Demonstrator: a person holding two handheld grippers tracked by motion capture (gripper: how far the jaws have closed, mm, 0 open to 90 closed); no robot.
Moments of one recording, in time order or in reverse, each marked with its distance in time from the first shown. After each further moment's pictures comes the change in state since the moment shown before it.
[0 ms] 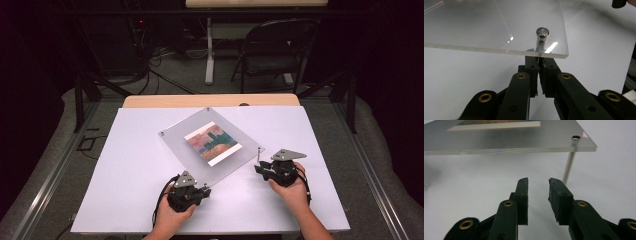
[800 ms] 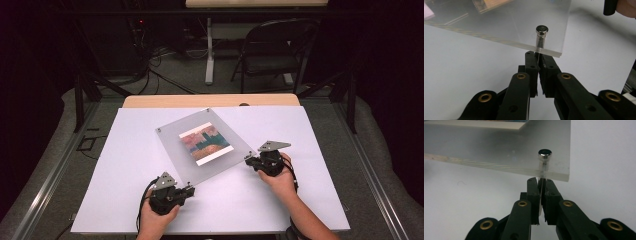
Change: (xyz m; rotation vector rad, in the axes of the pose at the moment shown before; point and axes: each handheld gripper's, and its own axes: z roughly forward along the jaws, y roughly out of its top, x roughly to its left) left arm 0.017 -0.017 -0.041 -0.068 0.071 -0.095; right arm 0.001 0.022 0.038 0.020 0.081 -0.046
